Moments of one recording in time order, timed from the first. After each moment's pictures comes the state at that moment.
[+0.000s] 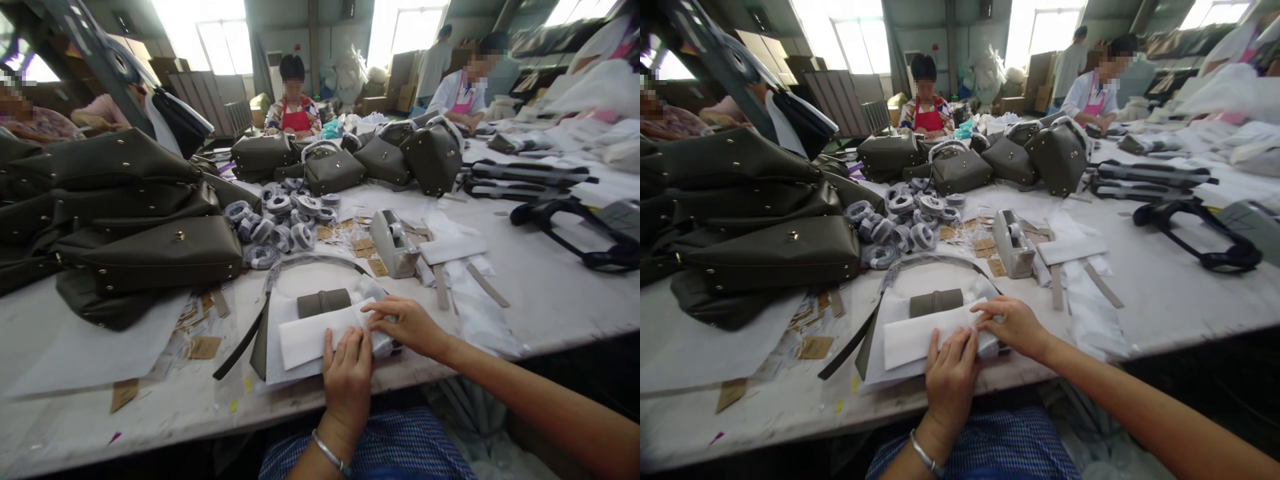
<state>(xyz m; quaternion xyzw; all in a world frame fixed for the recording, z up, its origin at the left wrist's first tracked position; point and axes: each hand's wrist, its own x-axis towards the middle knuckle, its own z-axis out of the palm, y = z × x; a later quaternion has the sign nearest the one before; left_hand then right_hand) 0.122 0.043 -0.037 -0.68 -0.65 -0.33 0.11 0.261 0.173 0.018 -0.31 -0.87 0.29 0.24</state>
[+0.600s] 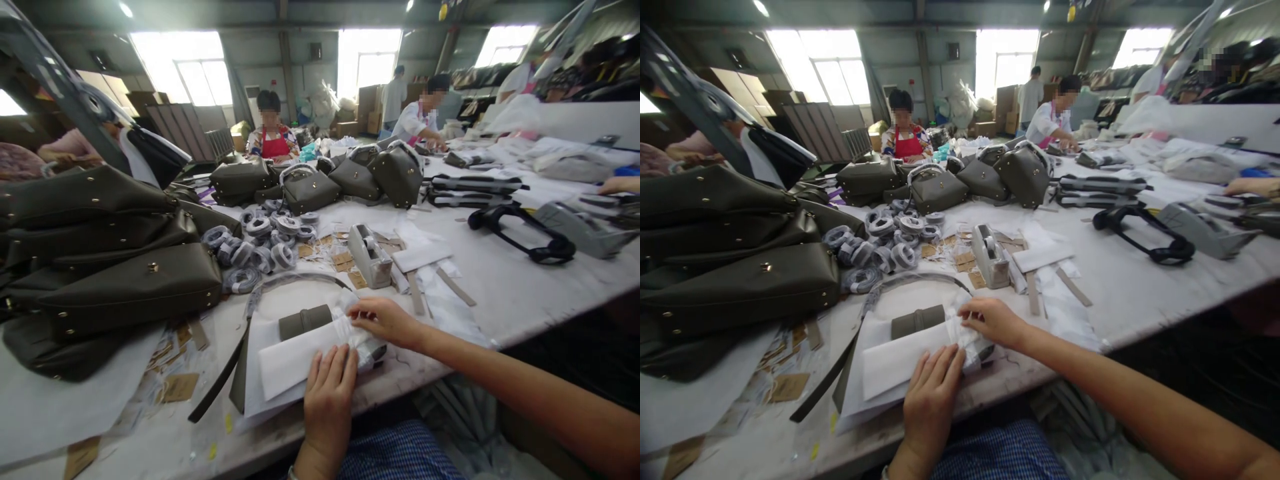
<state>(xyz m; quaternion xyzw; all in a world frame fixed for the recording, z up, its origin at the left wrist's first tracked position) 0.110 0.040 -0.039 -0.72 -0.60 -0.32 0.14 0.269 0.196 0.030 -0.32 -0.86 0.32 0.26</state>
